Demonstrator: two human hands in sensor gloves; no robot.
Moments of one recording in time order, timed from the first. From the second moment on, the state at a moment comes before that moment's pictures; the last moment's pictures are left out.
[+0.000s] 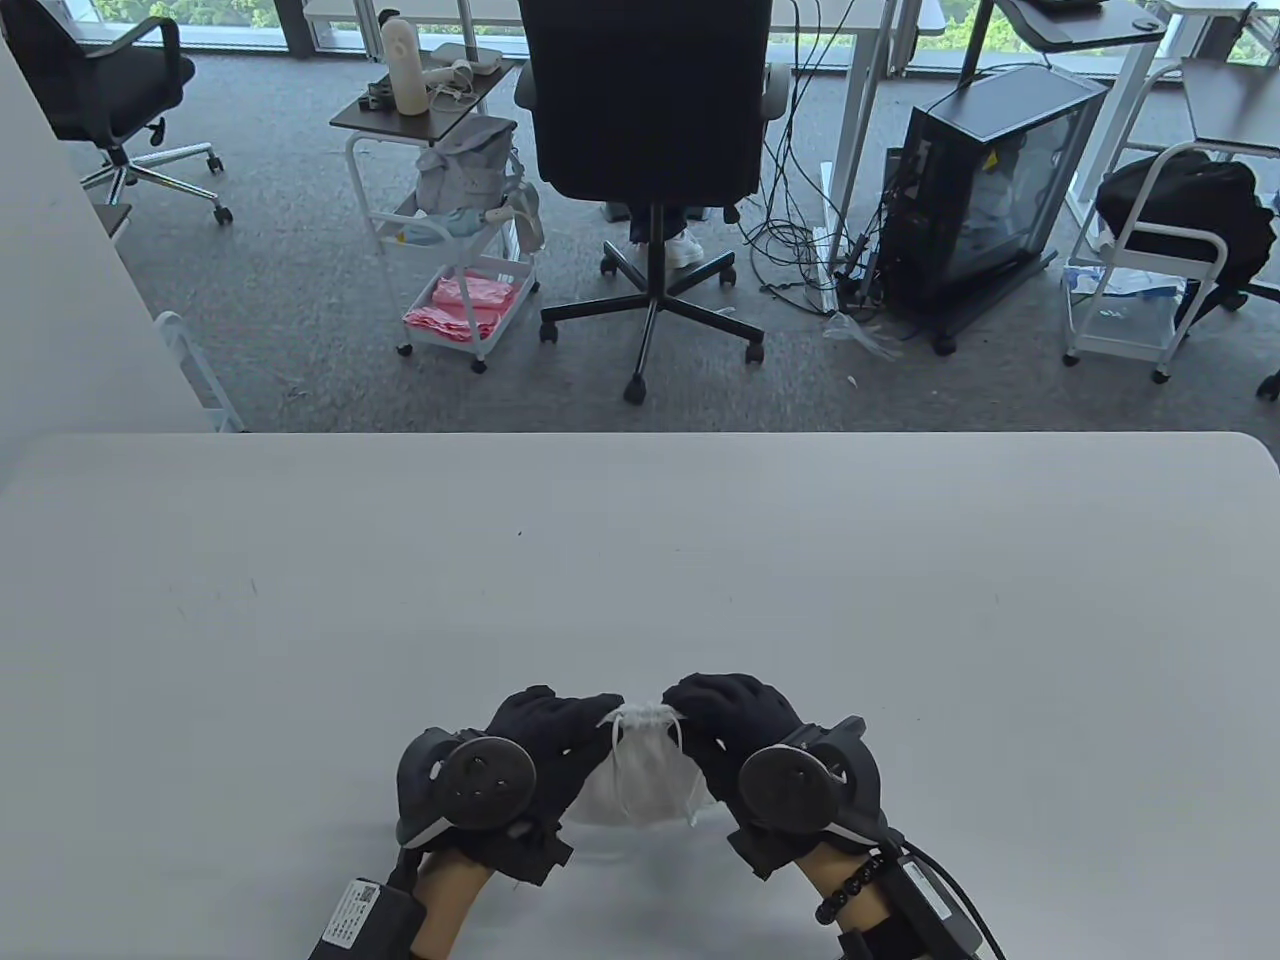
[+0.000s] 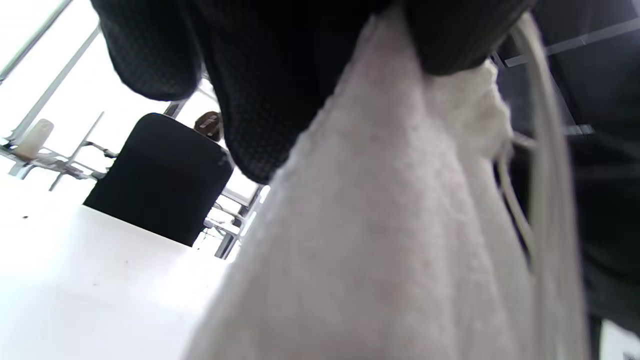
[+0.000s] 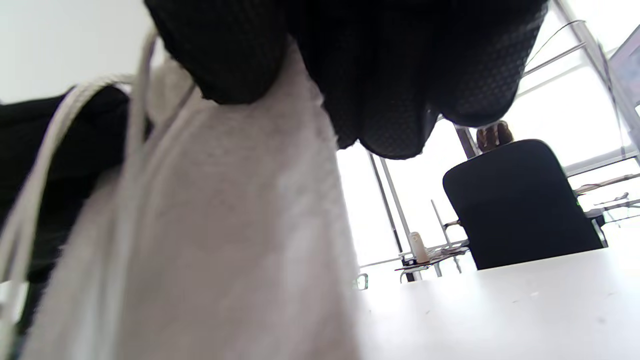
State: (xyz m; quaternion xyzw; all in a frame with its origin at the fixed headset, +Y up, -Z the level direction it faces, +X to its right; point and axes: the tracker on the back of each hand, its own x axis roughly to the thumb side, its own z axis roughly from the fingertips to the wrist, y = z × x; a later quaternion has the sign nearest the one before) left_hand -0.170 -0.685 -0.317 0.16 -0.24 0.30 0.91; right_hand 0.100 -0.685 -0.319 0.23 -0.23 0.92 0.23
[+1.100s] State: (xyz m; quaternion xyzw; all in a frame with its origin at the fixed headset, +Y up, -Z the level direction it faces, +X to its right) left_hand -0.164 -0.697 -0.331 -0.01 -0.31 0.47 0.83; right_hand 0.091 -0.669 -0.316 0.27 -0.05 0.90 0.34
